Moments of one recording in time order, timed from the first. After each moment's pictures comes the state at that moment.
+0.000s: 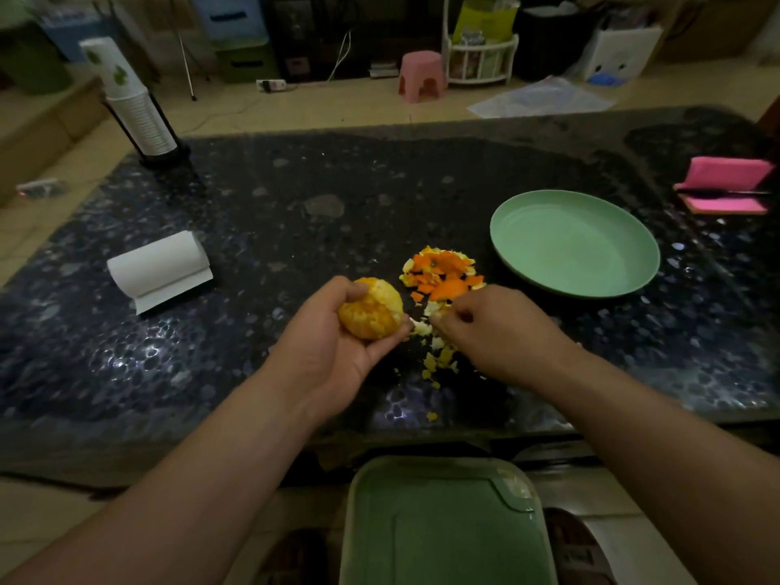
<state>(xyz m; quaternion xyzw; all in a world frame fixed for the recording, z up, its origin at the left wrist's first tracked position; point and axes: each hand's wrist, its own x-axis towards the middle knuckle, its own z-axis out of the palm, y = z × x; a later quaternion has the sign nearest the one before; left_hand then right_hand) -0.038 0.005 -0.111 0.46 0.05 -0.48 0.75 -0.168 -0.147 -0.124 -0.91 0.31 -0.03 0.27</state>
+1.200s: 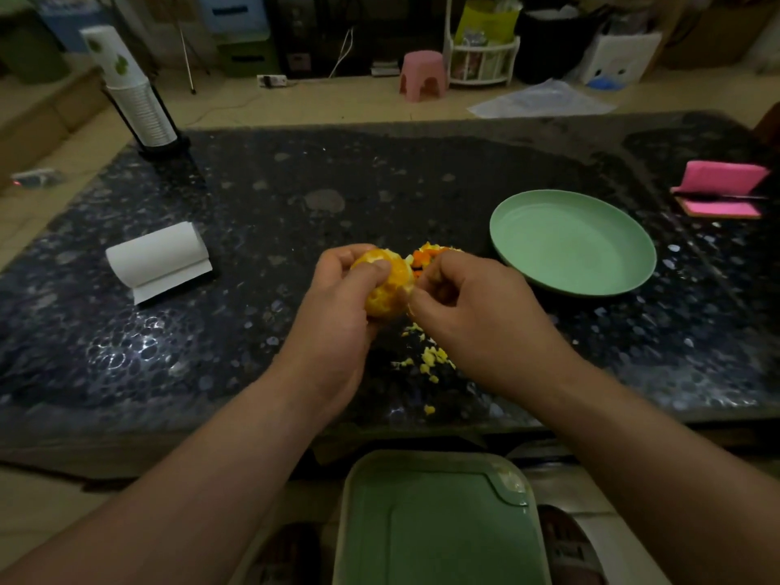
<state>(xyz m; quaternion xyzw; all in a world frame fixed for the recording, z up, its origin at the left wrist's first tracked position) -0.053 0.003 -0.103 0.59 -0.15 -0.34 0.72 -0.168 -0.108 -0.094 -0.87 0.25 -0.22 0.36</state>
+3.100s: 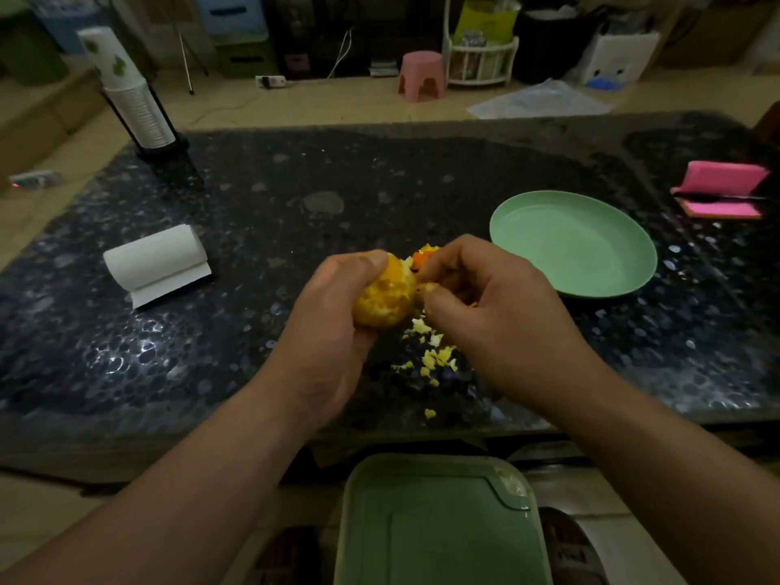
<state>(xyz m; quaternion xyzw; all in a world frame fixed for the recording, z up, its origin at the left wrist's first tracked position) -0.054 0.010 -0.097 0.55 -0.15 -0.36 0.74 -0.183 -0.107 -0.081 -0.84 0.22 -0.24 0.44</state>
